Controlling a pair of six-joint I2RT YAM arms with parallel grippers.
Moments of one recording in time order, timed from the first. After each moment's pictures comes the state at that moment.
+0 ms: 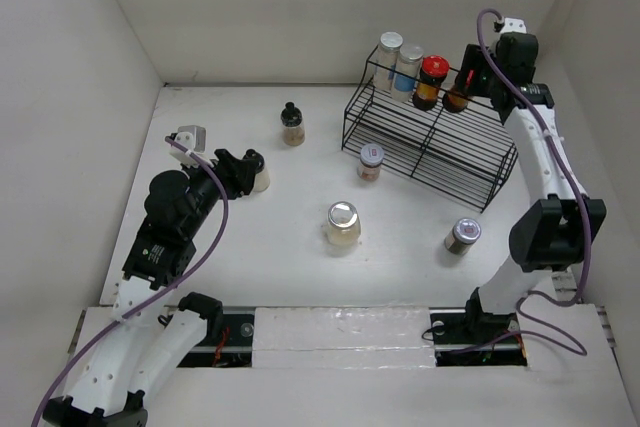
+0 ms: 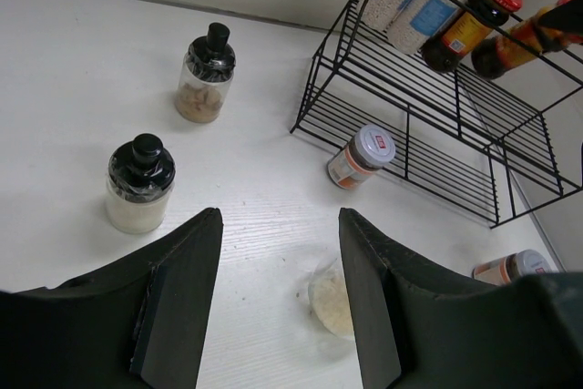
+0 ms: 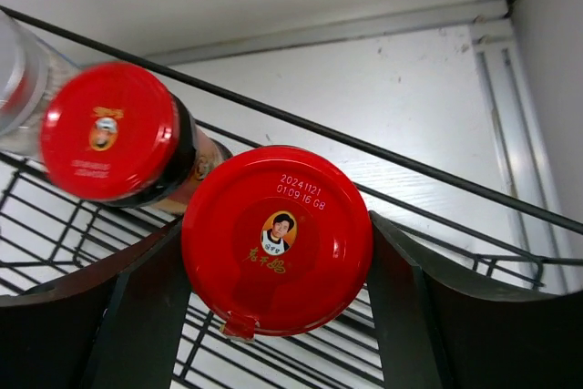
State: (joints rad) left arm -0.33 0.64 0.83 -0.32 0.03 -0.43; right arm -0.01 1.65 1.71 -0.47 0.03 0.13
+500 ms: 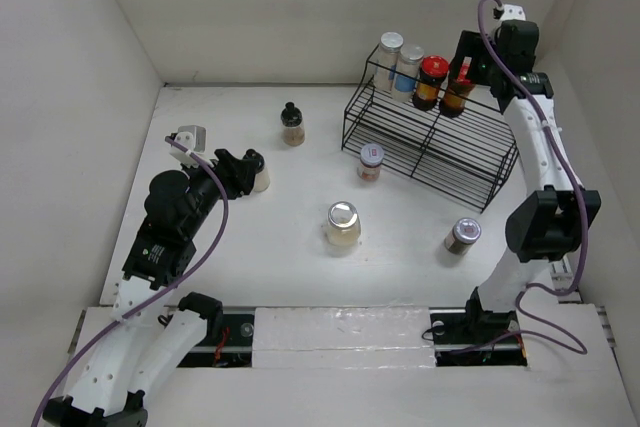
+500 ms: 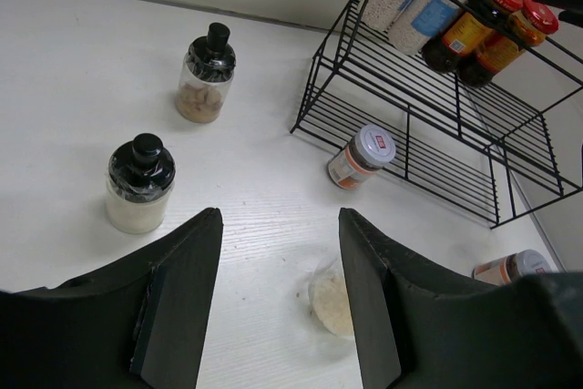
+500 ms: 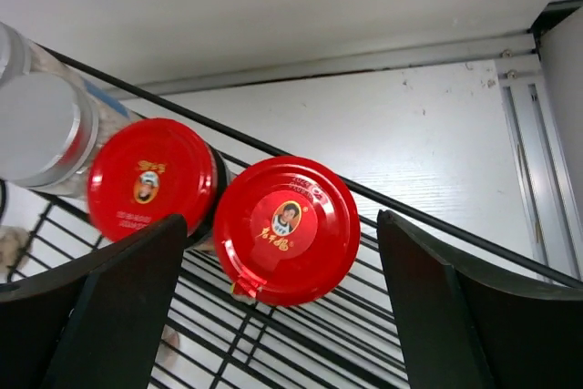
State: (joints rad) left arm -0.33 0.64 0.83 -0.32 0.03 -0.43; right arm -0.02 1.77 1.85 -0.49 -0.01 0.14
